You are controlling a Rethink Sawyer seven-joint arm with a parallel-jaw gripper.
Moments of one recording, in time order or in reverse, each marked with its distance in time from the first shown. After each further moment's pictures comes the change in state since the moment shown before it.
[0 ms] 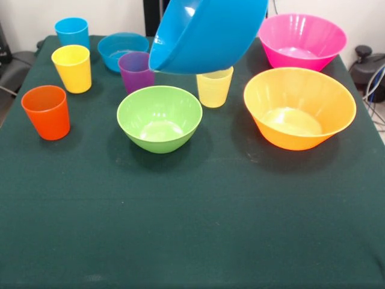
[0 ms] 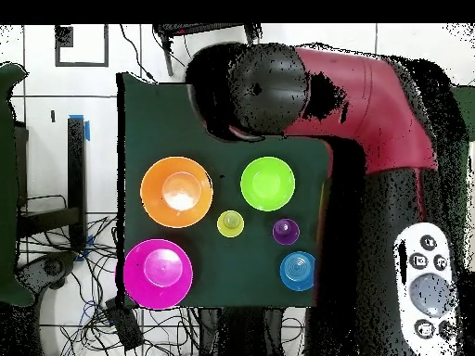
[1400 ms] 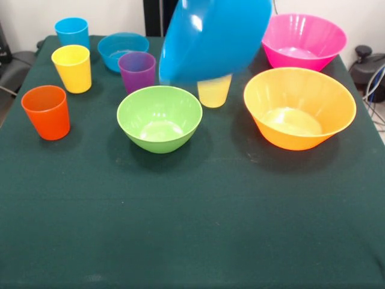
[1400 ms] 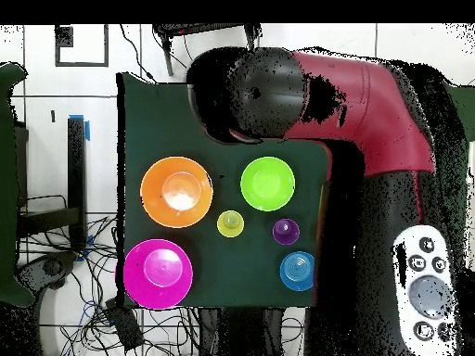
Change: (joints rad) arm 0.000 -0.003 -0.004 0.009 0.000 -0.005 0.000
